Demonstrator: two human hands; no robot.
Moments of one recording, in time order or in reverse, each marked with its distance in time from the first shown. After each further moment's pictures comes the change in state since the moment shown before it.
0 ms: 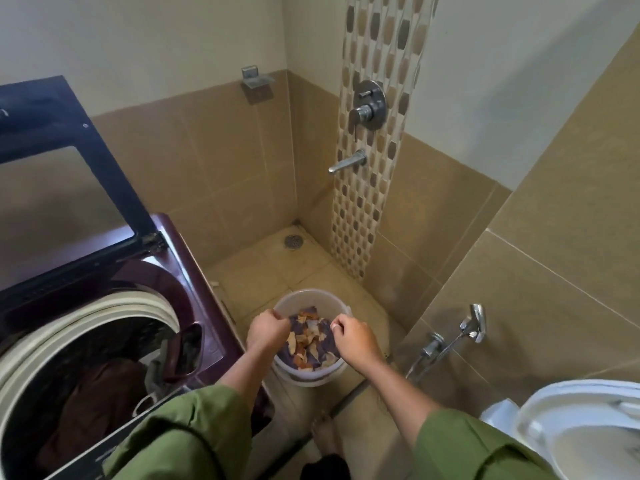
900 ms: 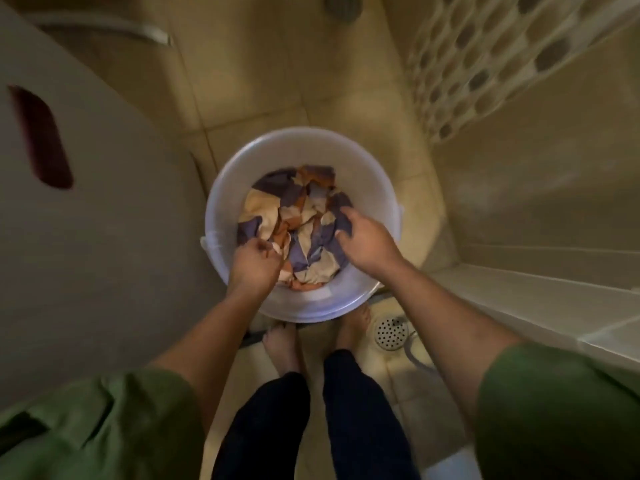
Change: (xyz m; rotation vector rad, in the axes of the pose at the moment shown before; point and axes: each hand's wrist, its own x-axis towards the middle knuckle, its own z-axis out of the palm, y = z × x) left_hand 0.327 -0.201 0.306 -0.153 -0.014 -0.488; right_hand 0.368 0.237 0.253 -0.296 -0.549 -0.028
